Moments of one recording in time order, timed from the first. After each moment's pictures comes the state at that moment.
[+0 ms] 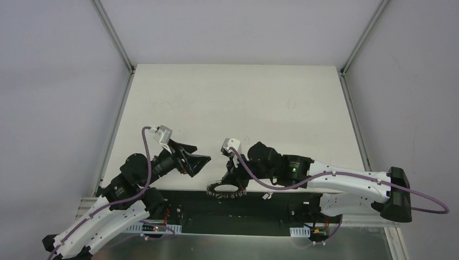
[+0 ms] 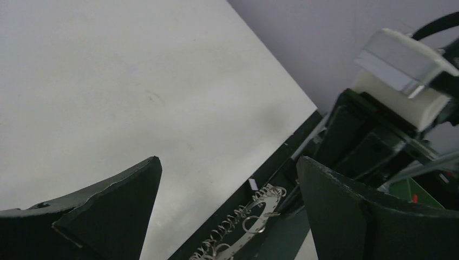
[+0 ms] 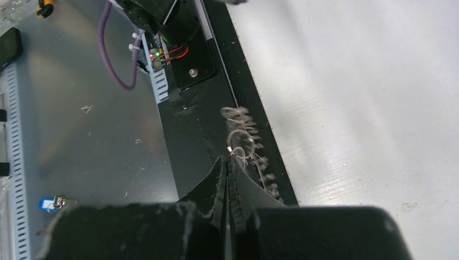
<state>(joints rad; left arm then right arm) -0.83 0.25 0.52 -0.32 -0.03 -0.55 1.31 1.12 0.88 -0.26 -0.12 0.27</state>
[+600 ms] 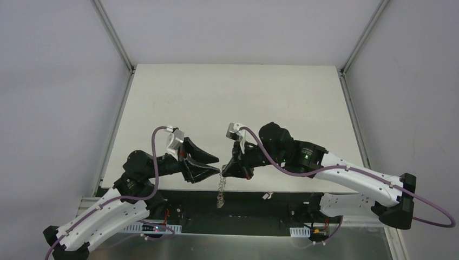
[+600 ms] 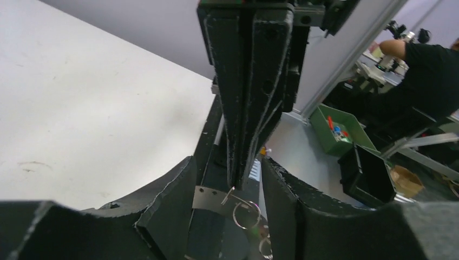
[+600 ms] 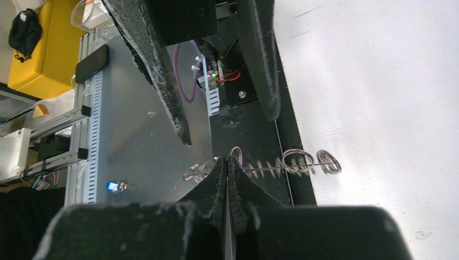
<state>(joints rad) -0.83 0.40 0.48 0.12 0.49 -0.53 1.16 1.09 1.05 -0.37 -0.43 0.28</state>
